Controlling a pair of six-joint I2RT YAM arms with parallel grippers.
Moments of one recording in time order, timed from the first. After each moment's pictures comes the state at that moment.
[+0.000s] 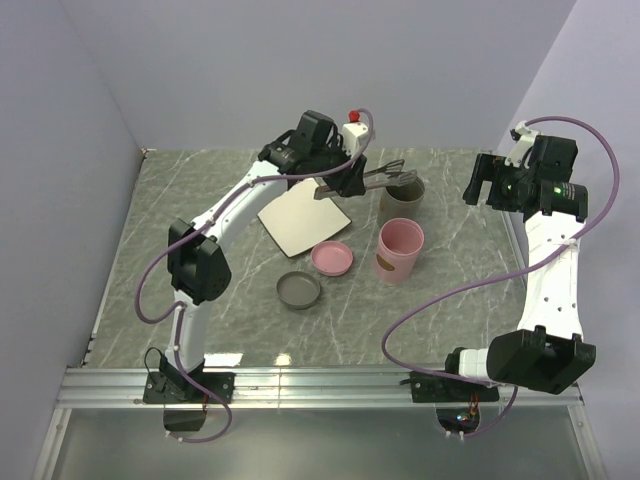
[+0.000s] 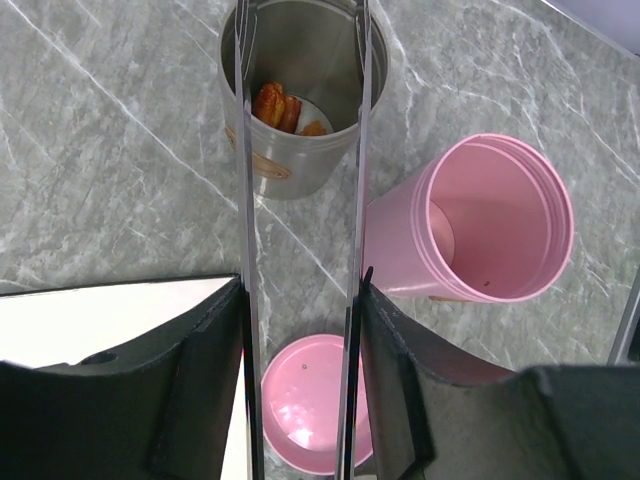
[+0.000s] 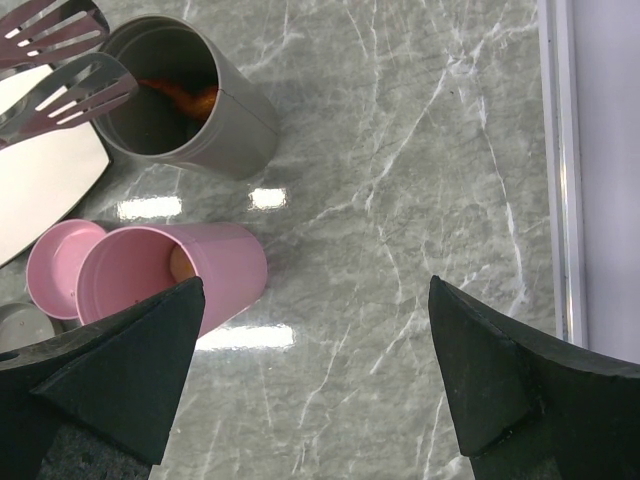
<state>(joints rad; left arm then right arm) -0.62 2.10 2.13 -0.63 0.49 0.10 -0.26 1.32 1.54 -0.96 -0.23 -0.02</state>
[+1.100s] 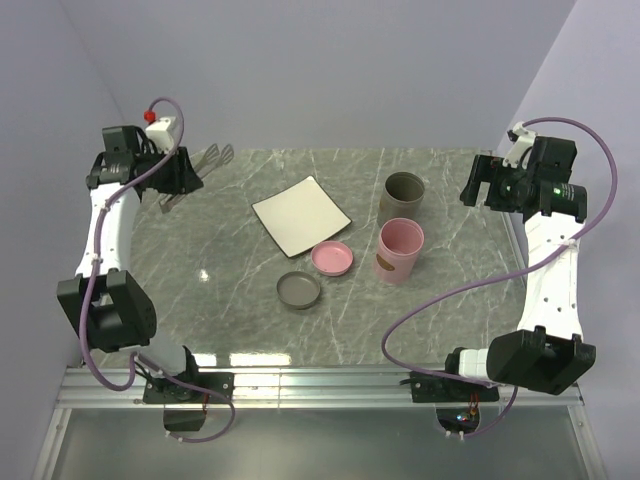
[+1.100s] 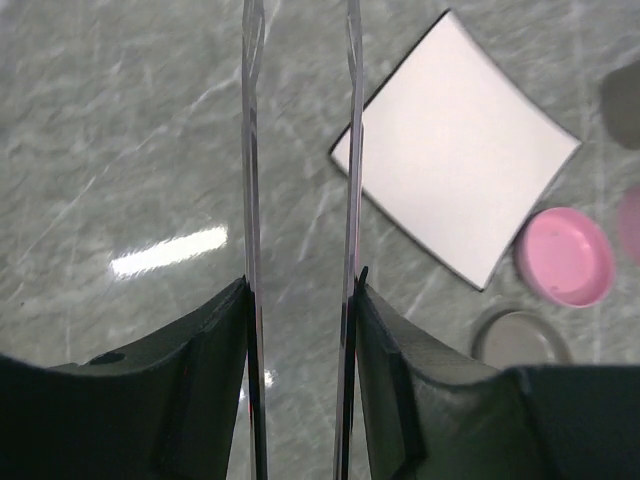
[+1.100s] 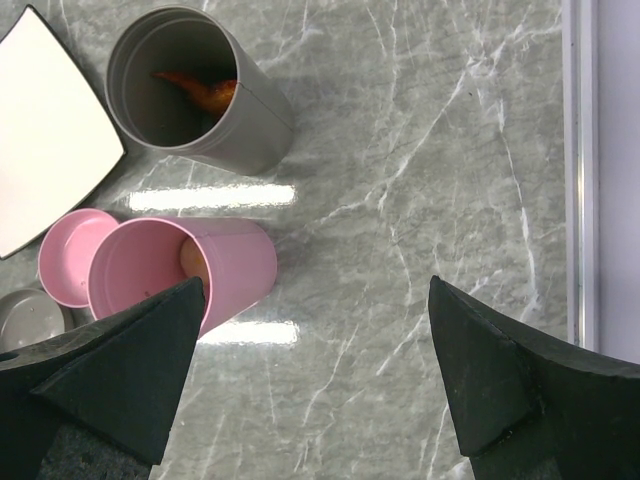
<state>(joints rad) 0.19 1.56 1.55 -0.69 0.56 0.13 -0.26 1.31 1.53 -0.96 -0.27 -0.04</state>
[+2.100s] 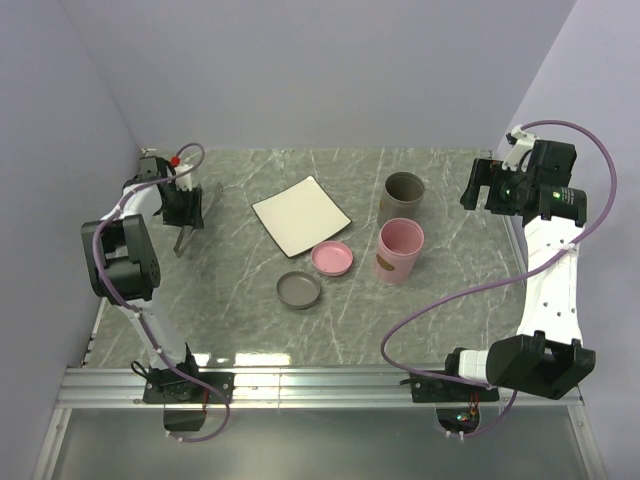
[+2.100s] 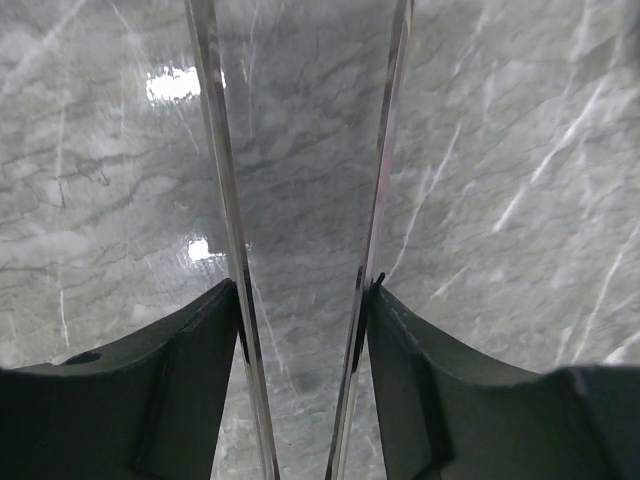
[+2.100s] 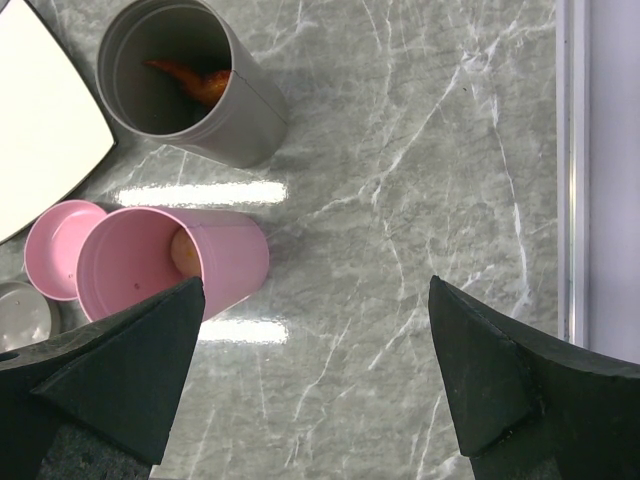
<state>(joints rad) 0.20 1.92 1.41 -0.59 0.27 0.23 -0.26 1.29 1.50 -0.96 -0.26 -0.06</state>
